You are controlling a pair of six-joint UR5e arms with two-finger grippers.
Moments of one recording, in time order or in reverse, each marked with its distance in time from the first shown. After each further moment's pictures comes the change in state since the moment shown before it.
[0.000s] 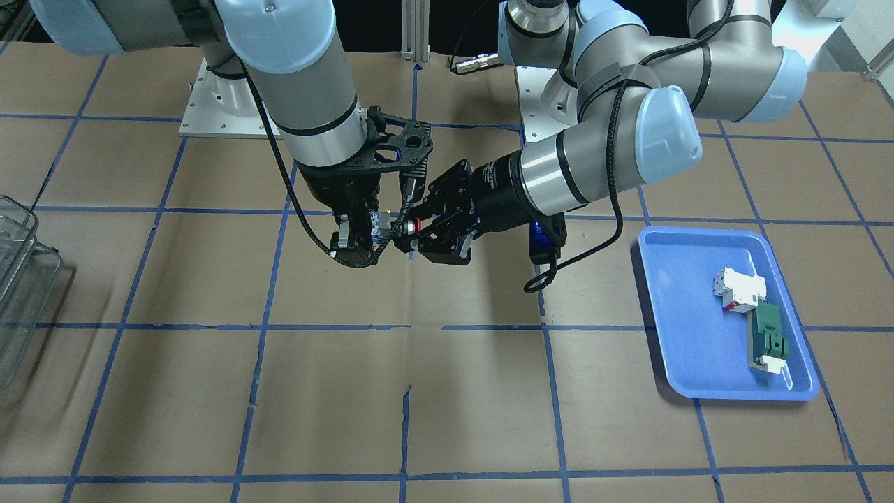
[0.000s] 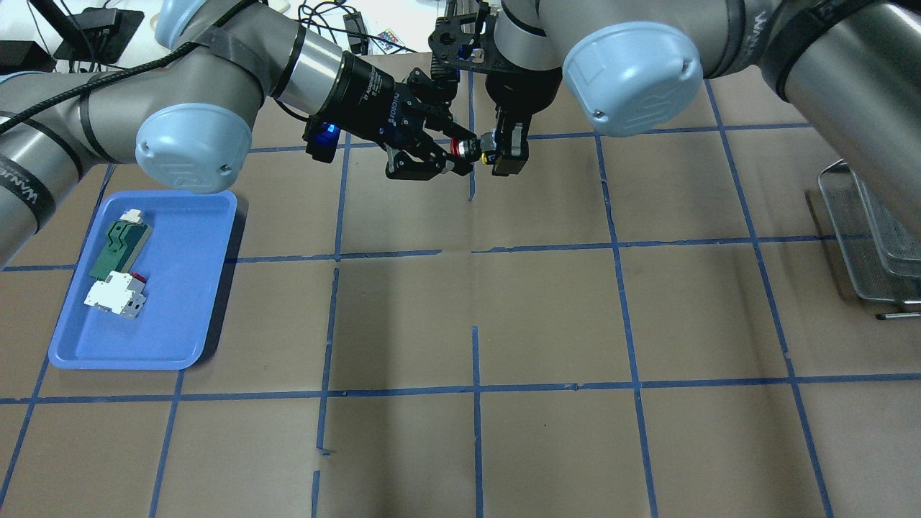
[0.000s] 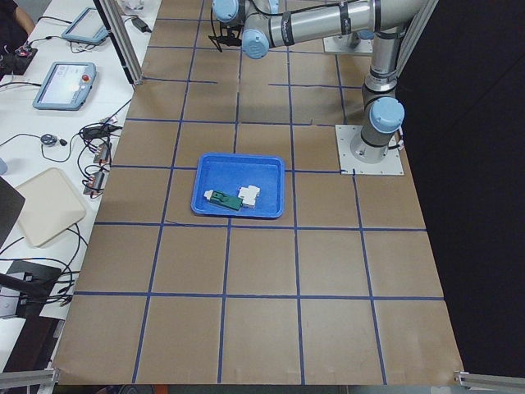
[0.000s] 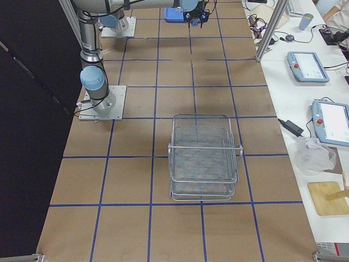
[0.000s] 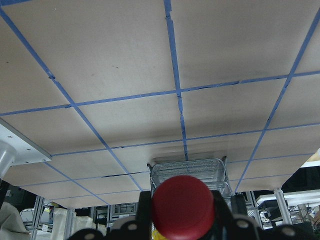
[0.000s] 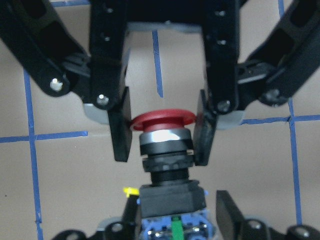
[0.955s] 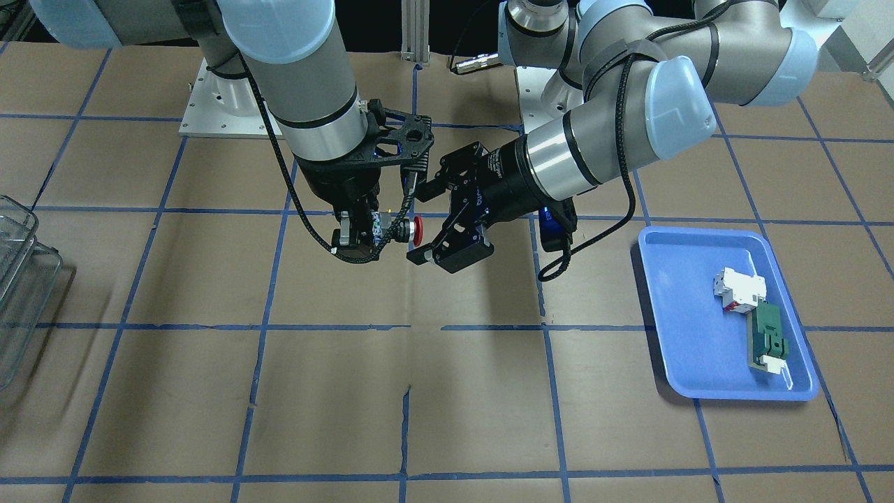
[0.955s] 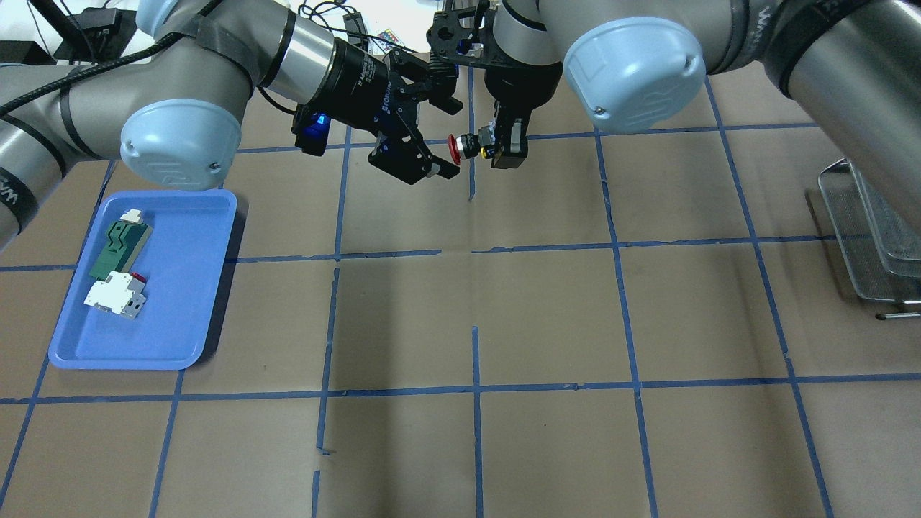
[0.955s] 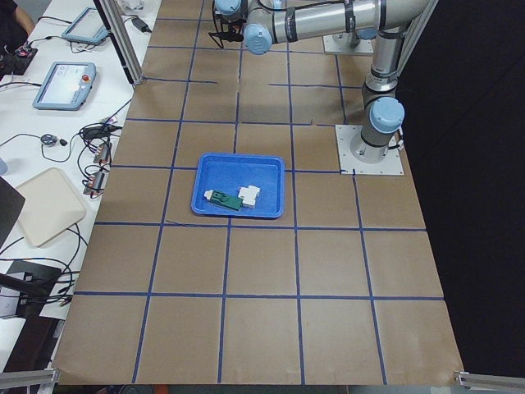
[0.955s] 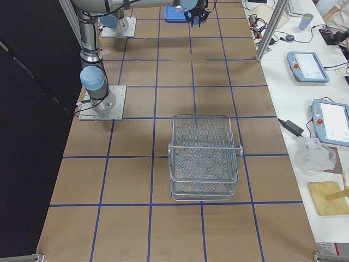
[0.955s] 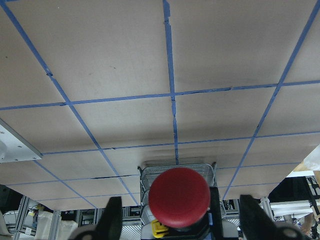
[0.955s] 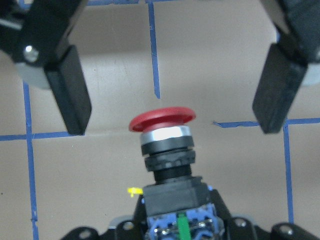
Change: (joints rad) left arm 0.008 0.029 0.010 0.041 0.053 -0.101; right arm -0.003 -0.002 -0.007 -0.001 -0.003 -0.026
